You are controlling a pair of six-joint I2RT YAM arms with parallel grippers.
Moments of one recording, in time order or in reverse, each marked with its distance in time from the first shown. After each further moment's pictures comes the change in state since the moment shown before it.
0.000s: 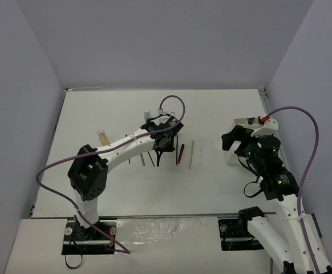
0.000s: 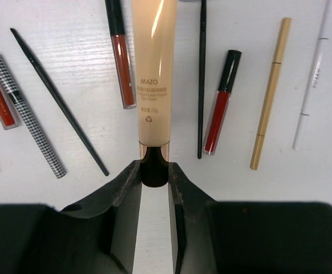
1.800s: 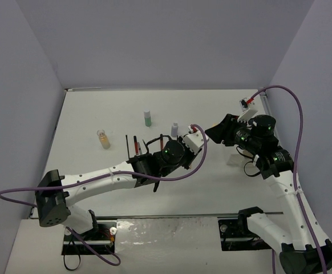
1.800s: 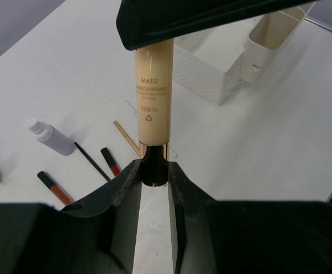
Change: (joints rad) left arm -0.327 -0.387 -0.334 0.680 0.003 0.683; right arm 0.000 0.238 0.180 0.032 -0.503 0.109
